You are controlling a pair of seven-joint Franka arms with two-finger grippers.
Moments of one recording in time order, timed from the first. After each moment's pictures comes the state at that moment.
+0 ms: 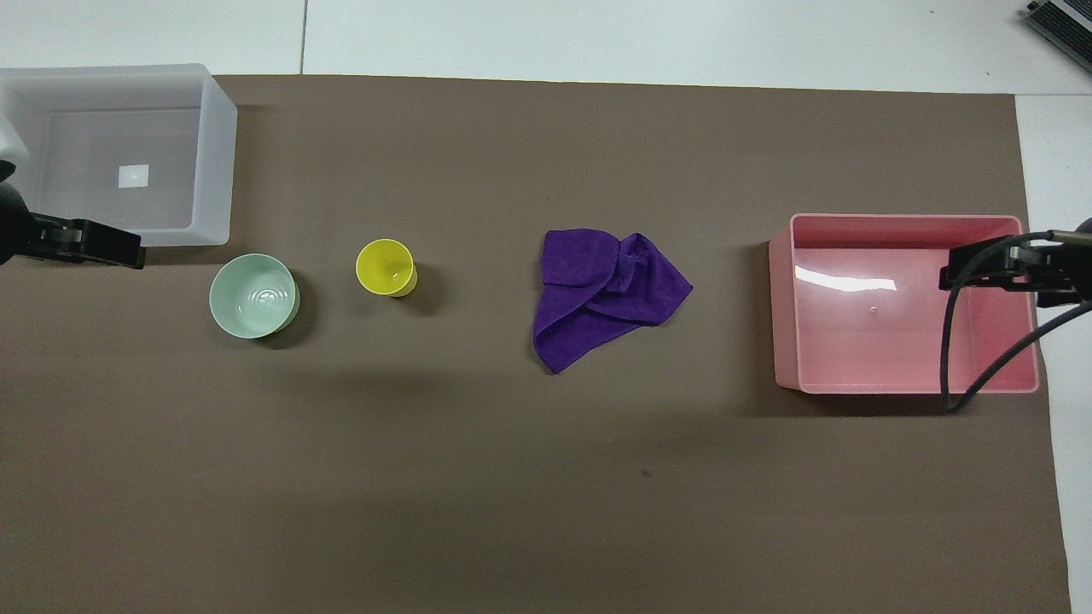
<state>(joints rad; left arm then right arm) -0.01 0.00 -0.05 -1.63 0.01 1.69 0.09 -0.01 -0.07 -0.02 -1.65 0.01 1.62 0.15</state>
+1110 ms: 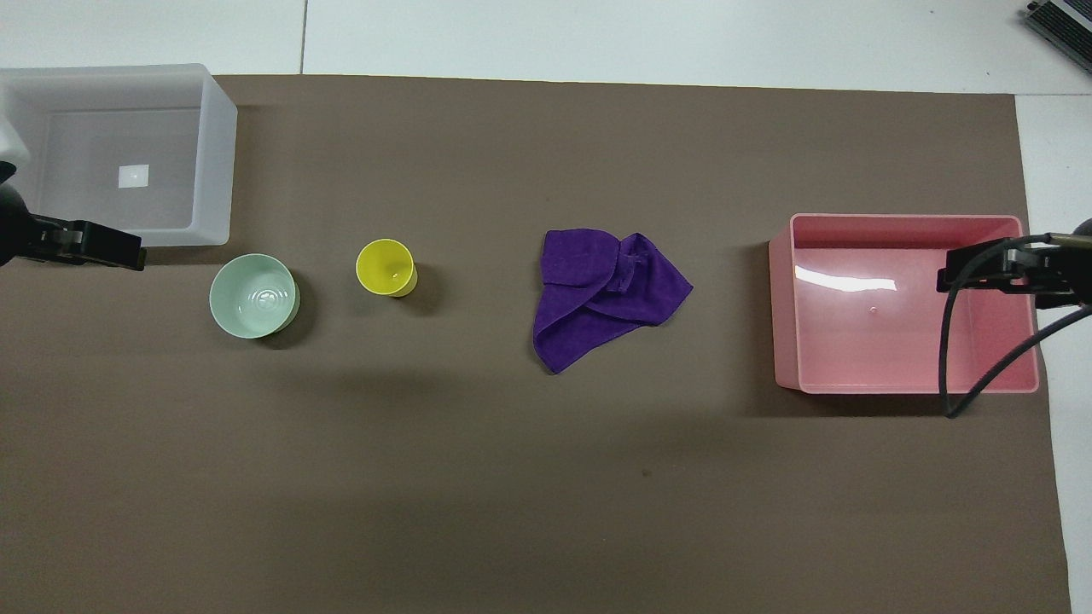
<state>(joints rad) -0.01 -0.01 -0.05 -1.70 0.01 1.77 0.06 -0.01 -0.07 -0.02 -1.65 0.01 1.62 0.15</state>
